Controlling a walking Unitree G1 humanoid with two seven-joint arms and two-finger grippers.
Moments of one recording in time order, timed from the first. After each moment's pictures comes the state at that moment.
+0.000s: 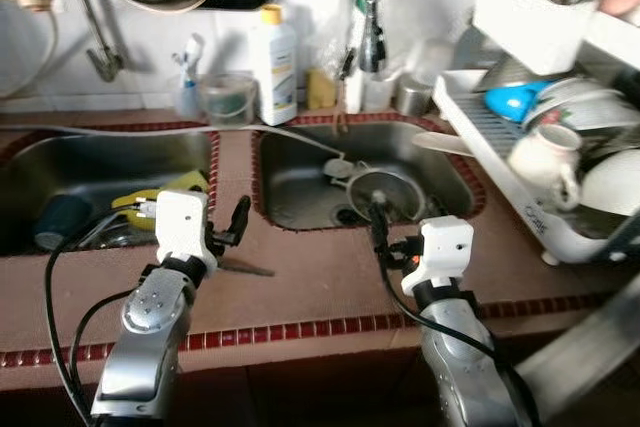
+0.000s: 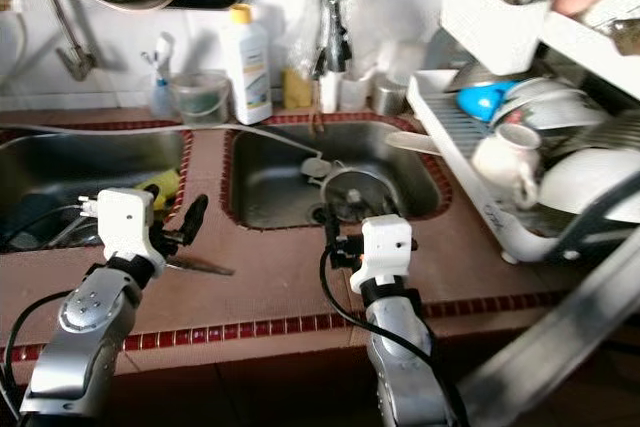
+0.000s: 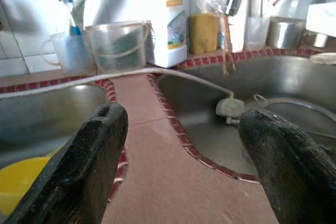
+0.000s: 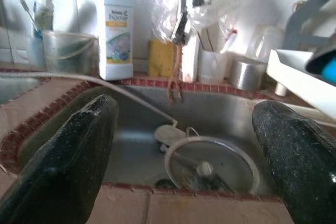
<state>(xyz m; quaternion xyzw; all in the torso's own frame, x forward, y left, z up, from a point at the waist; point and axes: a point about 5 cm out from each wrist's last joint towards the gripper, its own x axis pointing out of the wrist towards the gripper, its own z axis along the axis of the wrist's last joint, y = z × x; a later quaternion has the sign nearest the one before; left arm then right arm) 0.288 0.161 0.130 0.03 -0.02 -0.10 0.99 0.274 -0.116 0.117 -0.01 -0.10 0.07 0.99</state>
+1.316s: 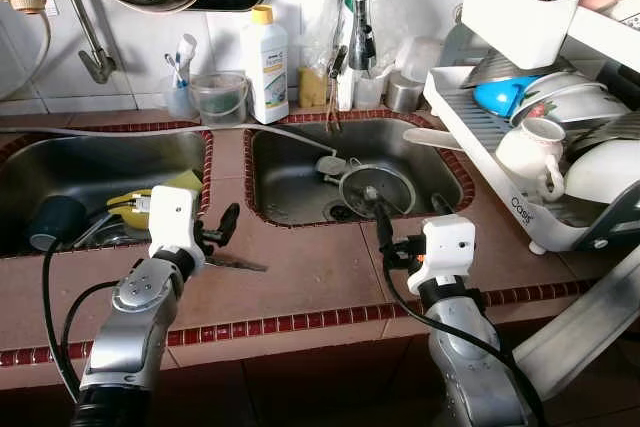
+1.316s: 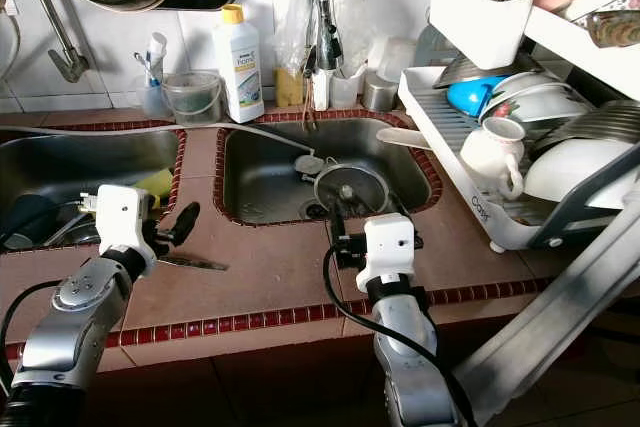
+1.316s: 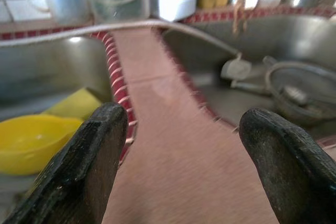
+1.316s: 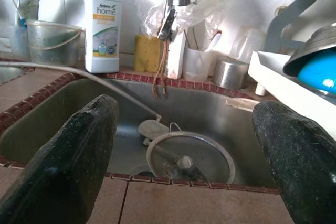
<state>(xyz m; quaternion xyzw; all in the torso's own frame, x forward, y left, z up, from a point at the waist) 0.307 0.194 0.112 0.02 0.07 -0.07 0.99 0.275 -0.117 0.117 -0.04 -0.09 0.07 0.99</state>
